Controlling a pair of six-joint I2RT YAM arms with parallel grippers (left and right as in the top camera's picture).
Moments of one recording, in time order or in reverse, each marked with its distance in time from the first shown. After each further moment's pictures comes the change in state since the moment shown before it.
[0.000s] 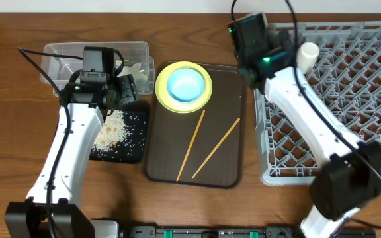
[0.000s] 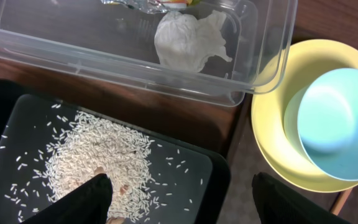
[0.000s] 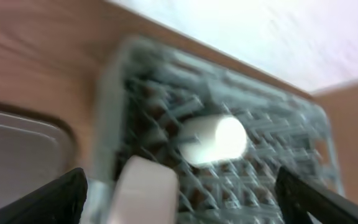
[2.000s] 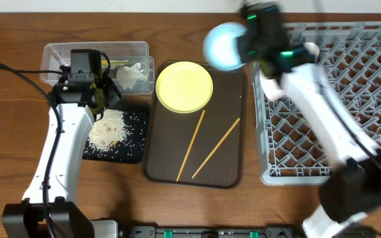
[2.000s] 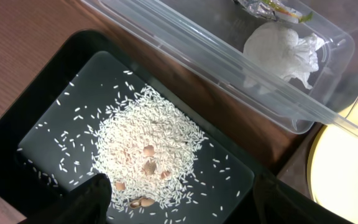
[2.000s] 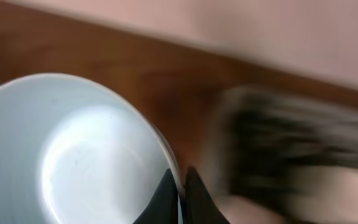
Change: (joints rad) left arm 0.080 0.000 0.000 -0.083 -0.131 -0.237; right arm -0.134 -0.068 0.014 0.063 -0.425 0.066
